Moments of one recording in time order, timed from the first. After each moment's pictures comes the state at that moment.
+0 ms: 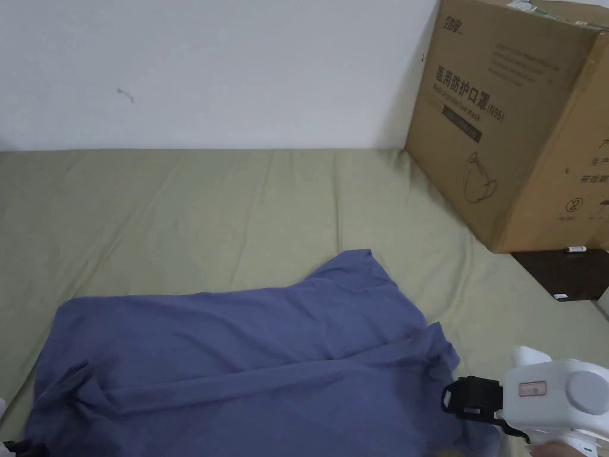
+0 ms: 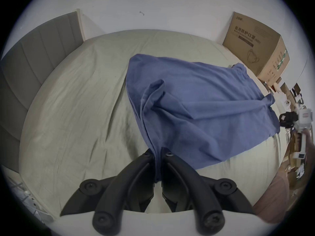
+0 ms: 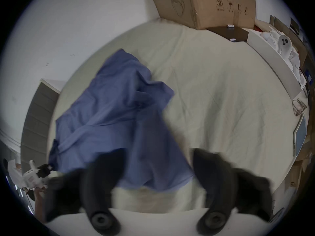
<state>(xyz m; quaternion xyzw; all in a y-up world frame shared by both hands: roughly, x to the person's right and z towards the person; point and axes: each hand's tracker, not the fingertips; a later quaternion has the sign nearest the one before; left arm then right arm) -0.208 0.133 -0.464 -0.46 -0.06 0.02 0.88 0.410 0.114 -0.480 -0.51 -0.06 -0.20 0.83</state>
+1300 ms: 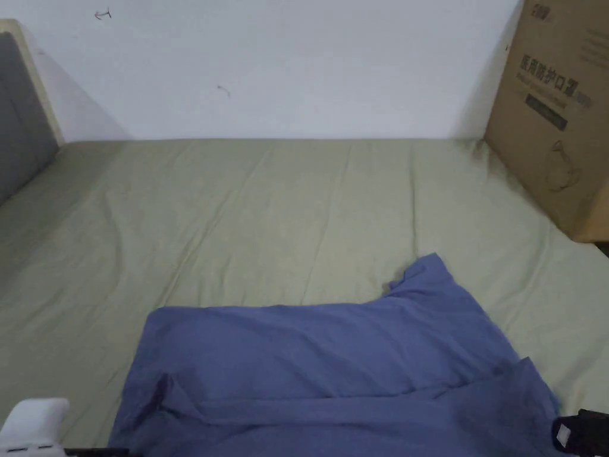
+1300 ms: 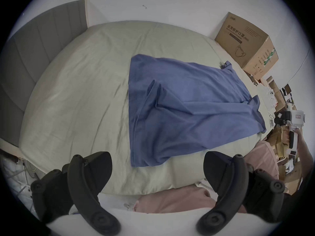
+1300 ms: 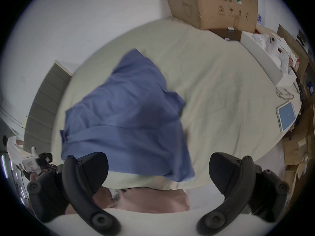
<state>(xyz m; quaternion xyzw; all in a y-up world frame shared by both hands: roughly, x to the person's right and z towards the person) -0.262 0.181 -0.336 -0.49 -0.09 0.05 0.86 0.370 0.200 -0.330 -0.48 0.02 -0.18 0.86</state>
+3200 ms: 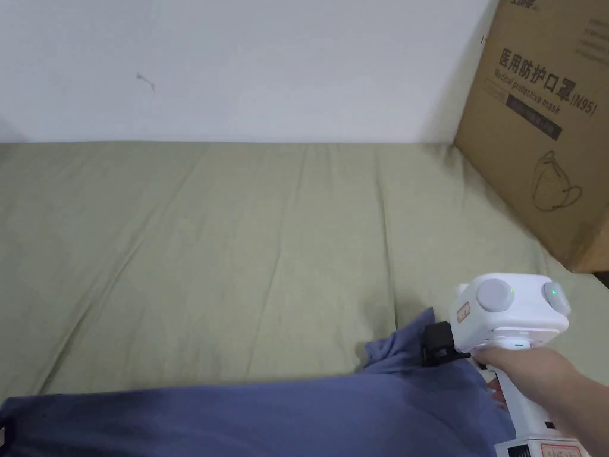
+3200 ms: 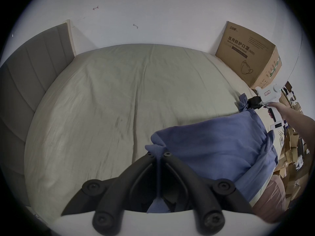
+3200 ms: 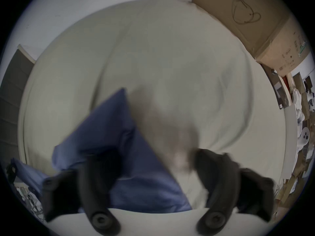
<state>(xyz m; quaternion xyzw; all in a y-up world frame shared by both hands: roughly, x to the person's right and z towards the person) -0.250 0.174 -0.550 -0.43 -0.11 0.01 0.89 0.331 0.097 -0.716 -0.58 -0.04 -0.03 0.81</state>
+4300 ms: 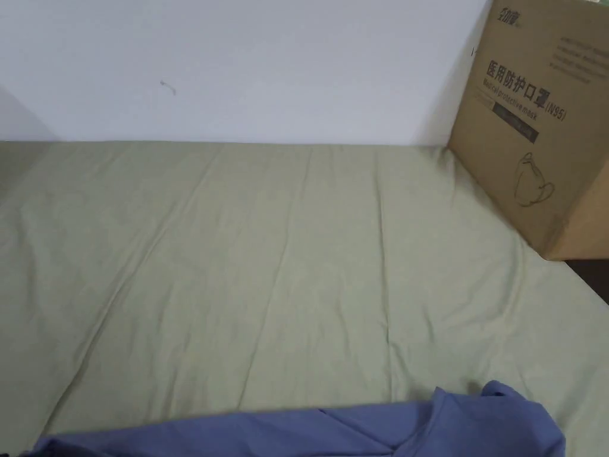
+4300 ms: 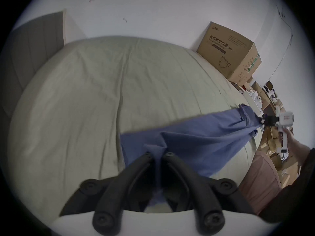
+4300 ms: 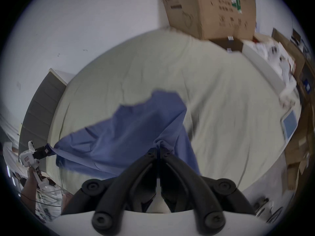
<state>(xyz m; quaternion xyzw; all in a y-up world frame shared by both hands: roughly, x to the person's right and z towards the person) -0.297 0.133 -0.441 -0.44 -0.19 0.07 0.87 0.360 0.143 -0.368 -0.49 -0.03 -0.19 0.85</state>
